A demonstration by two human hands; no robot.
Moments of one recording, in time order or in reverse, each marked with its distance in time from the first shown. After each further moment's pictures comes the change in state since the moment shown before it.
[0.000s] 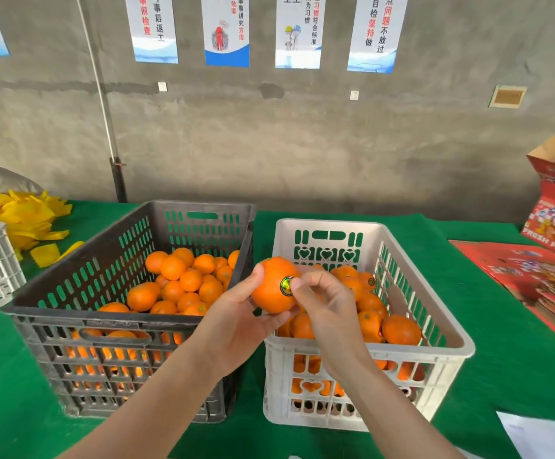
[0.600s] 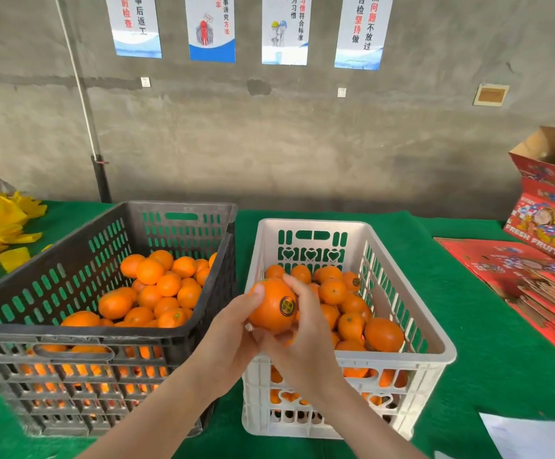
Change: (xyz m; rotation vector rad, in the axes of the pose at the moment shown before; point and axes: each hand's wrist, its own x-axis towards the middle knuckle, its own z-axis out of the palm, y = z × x) left_hand 0.027 -0.034 0.000 0.228 -0.012 0.051; right_hand -0.002 0.044 -0.017 -0.269 -0.100 -0.126
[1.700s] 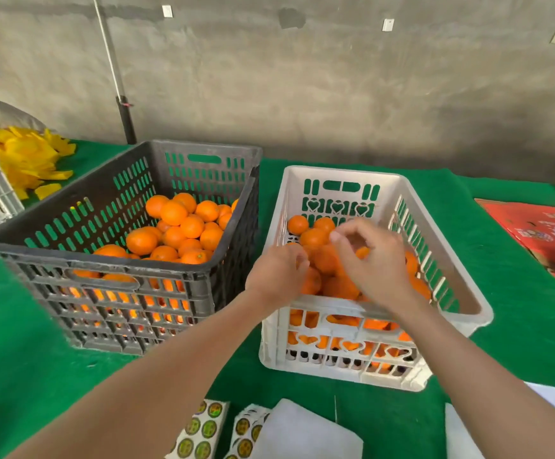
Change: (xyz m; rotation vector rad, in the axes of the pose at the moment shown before) left_hand 0.060 -0.041 -0.012 1.495 0.265 0.302; right_hand 0.051 0.025 -0.057 -0.386 0.040 -0.417
